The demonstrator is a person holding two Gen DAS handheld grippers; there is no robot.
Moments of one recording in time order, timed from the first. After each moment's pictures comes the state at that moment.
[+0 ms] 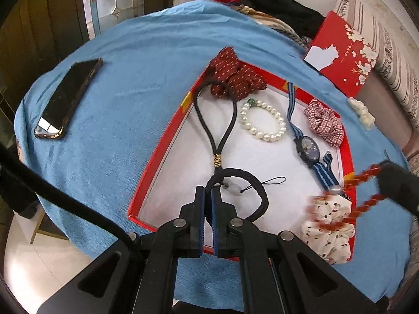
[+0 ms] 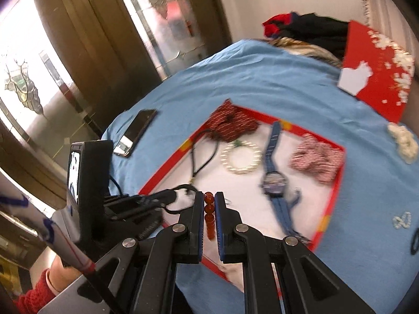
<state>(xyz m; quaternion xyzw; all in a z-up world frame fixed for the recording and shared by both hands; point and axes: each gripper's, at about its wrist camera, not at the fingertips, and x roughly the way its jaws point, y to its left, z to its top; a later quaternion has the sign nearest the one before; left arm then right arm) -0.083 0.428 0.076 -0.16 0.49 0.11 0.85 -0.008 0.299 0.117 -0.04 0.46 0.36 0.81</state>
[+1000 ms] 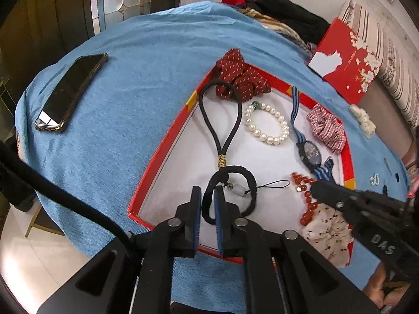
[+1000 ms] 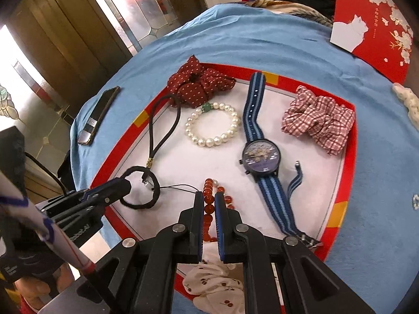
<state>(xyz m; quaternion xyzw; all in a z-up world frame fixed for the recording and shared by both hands) -0.085 0.432 0.078 -0.18 0.48 0.12 0.85 0.028 0.296 0.048 -0.04 0.53 0.31 0.79</state>
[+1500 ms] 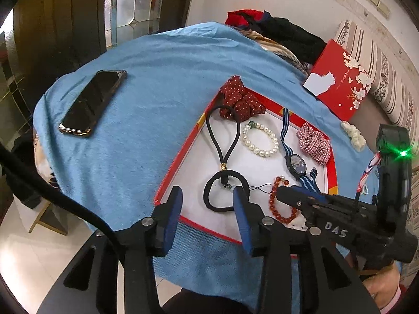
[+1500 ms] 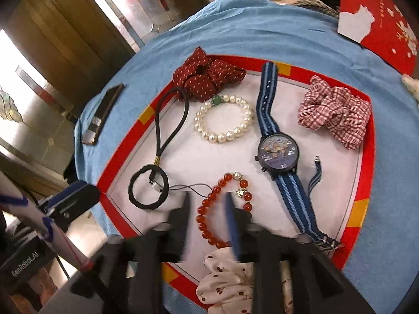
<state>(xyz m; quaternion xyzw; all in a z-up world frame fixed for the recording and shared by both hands) -0.120 0.431 0.115 -0.19 0.44 0.14 0.87 0.030 0.300 0.042 -0.01 0.54 0.32 0.78</state>
